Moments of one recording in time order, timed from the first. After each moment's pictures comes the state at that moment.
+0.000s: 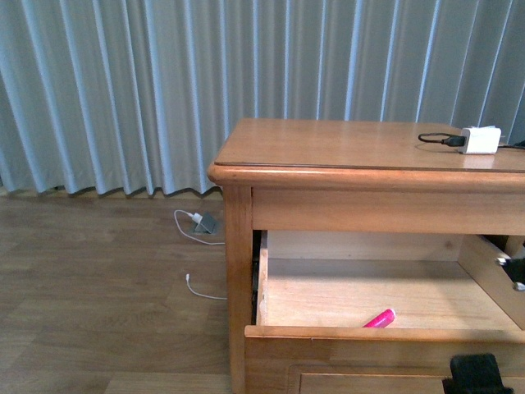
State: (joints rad) left arm 0.00 0.00 0.02 0.00 0.00 0.00; right arm 0.24 1.49 0.51 0.29 0.08 0.09
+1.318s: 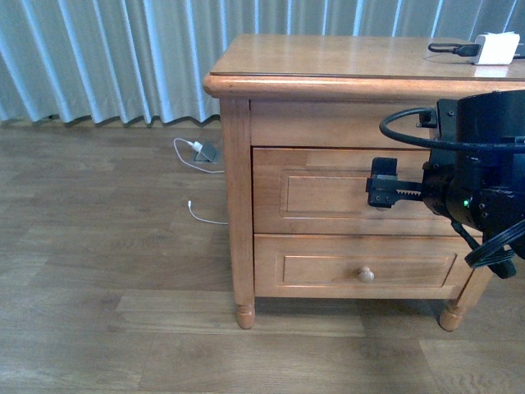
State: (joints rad) left arm 0.00 0.00 0.02 0.00 0.00 0.00; right arm 0.16 2.24 1.16 0.70 0.23 0.13
